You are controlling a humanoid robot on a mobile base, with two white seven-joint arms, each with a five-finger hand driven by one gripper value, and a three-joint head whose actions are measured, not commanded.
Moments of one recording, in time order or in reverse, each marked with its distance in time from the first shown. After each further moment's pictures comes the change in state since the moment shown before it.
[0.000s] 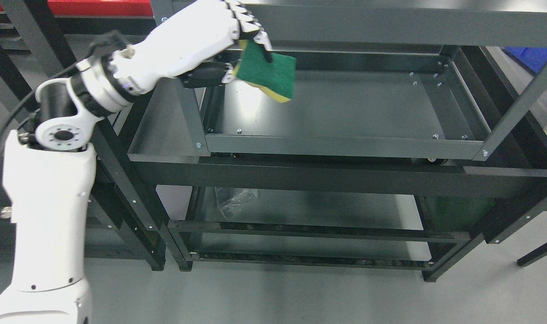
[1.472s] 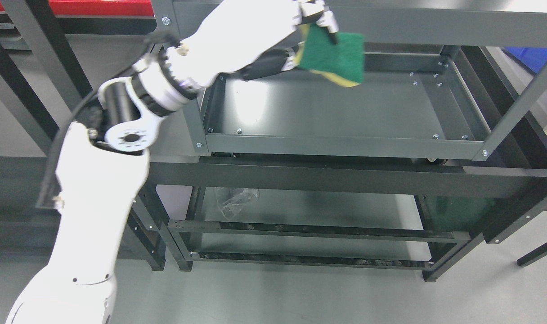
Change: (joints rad) left arm -0.107 -0.139 -0.350 -0.021 -0.277 0.145 0.435; right arm 0.000 0.000 0.000 0.000 0.000 0.000 0.000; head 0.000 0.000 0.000
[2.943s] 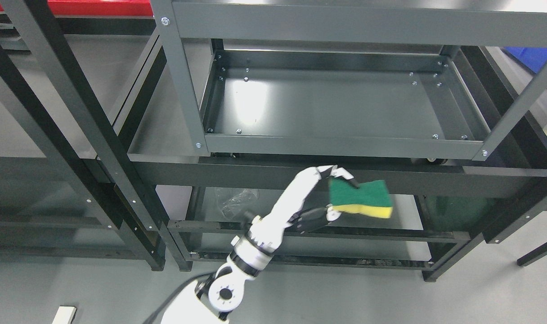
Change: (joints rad) left arm 0.658 -0.091 -0.248 0.077 0.485 0.158 0.319; right arm 0.000 0.000 0.000 0.000 0.000 0.000 0.000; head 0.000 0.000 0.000
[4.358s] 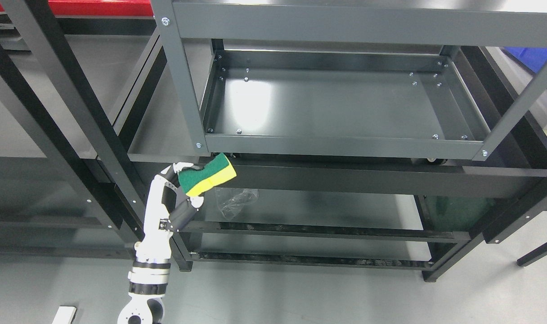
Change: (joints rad) left arm 0.225 -0.006 0.480 -0.139 0.165 0.044 -0.047; right arm 0.000 0.000 0.000 0.000 0.000 0.000 0.000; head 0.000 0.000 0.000
